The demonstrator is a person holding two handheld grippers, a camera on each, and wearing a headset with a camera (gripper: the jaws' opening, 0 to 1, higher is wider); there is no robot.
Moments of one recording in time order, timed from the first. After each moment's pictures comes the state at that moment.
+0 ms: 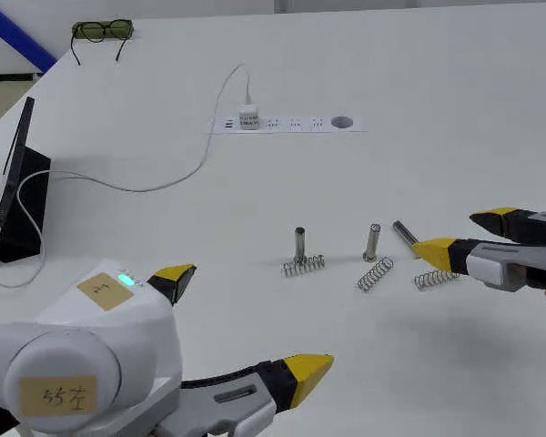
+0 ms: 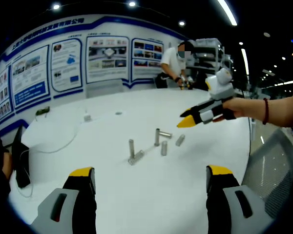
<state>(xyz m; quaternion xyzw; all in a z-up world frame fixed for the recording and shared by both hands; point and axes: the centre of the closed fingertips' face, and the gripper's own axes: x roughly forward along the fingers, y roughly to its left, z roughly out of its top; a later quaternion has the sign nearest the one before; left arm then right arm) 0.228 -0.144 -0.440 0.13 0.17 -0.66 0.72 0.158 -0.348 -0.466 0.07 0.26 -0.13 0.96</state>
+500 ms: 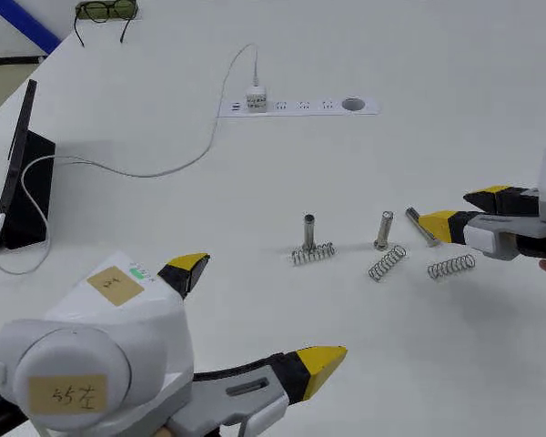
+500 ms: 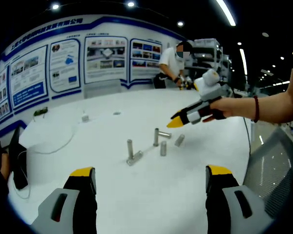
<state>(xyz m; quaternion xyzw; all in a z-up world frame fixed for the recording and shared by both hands) 0.228 -0.149 -0.445 0.13 0.17 -0.67 0.71 0.181 -0.368 -0.485 0.07 0.27 -0.14 0.95</state>
